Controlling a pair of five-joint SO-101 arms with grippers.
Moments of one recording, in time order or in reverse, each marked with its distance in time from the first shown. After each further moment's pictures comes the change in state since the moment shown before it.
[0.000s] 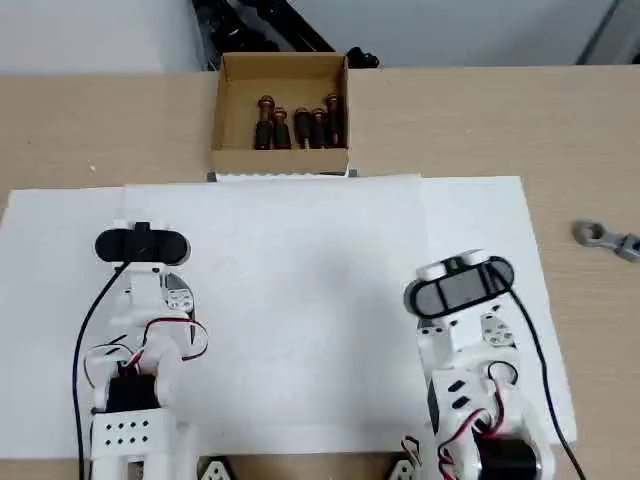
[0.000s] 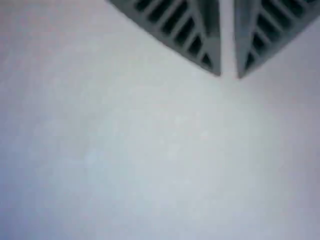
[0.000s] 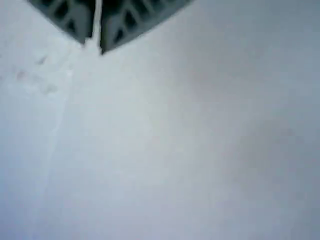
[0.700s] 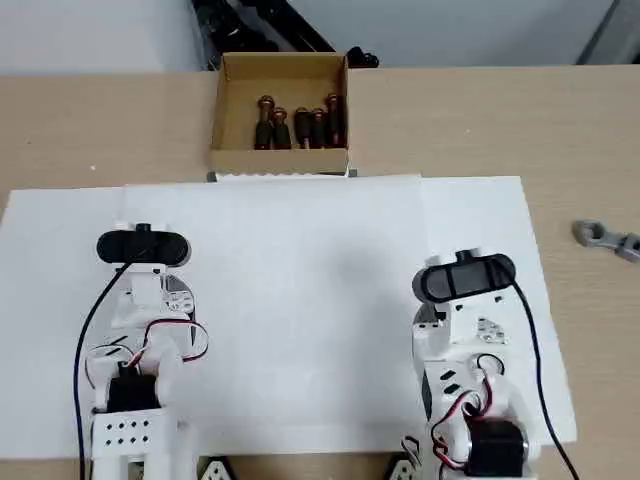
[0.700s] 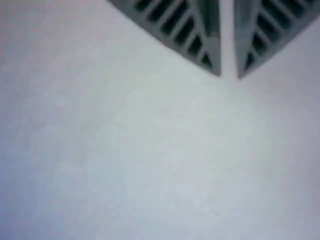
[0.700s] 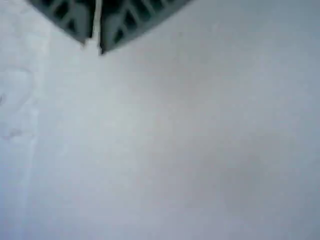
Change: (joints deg) left arm 0.0 0.0 0.1 0.0 0.0; right arm 0.0 -0.2 8.5 -2.2 -7.1
